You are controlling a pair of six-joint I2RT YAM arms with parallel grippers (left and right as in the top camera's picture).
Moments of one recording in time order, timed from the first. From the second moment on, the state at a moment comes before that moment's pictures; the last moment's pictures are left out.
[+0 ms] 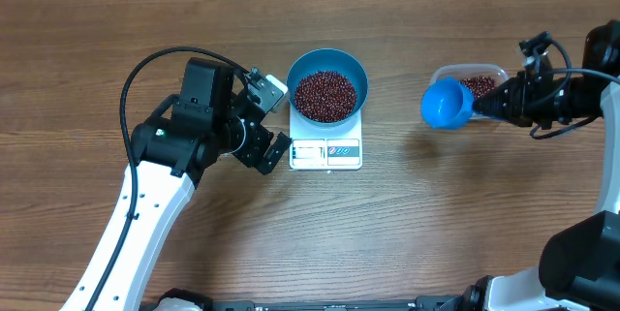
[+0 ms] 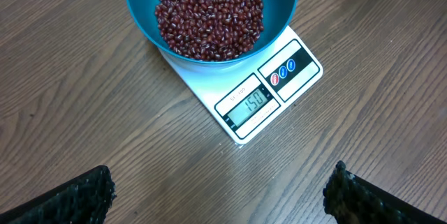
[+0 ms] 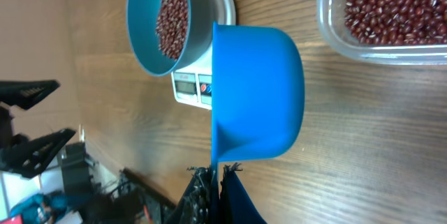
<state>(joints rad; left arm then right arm) -0.29 1.33 1.21 -0.89 0.27 0.33 -0.35 1.69 1.59 -1.47 -0.77 -0.28</state>
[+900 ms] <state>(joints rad) -0.29 1.33 1.21 -0.89 0.27 0.33 -0.45 1.69 1.18 -1.18 -0.79 -0.18</state>
